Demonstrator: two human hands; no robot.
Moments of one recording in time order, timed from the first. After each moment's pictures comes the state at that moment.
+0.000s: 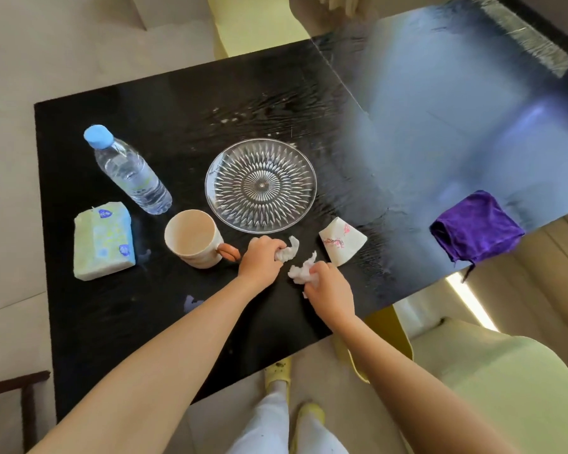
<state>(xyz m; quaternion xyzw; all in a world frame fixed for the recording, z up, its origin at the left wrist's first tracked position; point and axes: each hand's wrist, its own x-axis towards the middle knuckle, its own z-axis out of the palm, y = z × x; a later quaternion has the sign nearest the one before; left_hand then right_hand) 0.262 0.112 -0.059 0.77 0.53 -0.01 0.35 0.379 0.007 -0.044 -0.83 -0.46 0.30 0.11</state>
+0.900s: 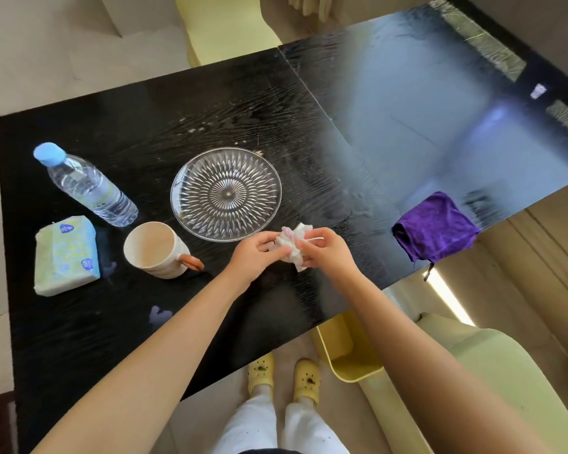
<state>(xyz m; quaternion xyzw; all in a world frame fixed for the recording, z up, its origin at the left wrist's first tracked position) 0.309 0.094 -0.007 0.55 0.49 0.16 0.66 0.457 0.031 0.007 -0.71 -0.26 0.51 0.41</state>
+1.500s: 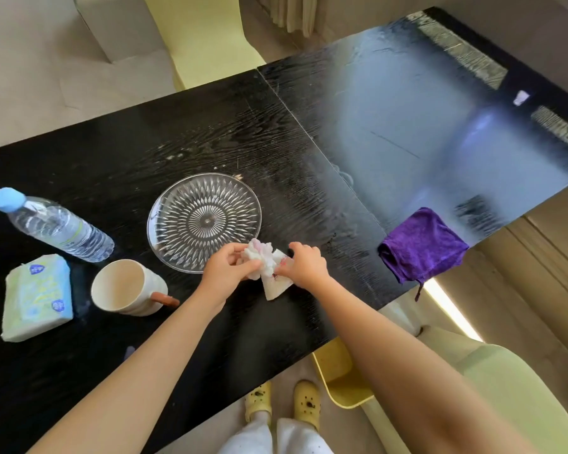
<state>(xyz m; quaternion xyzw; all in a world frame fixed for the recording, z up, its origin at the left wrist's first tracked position) 0.328 0.119 -0.002 0.51 0.55 0.19 0.63 0.491 0.083 -0.046 -0.81 -0.46 0.36 0.04</state>
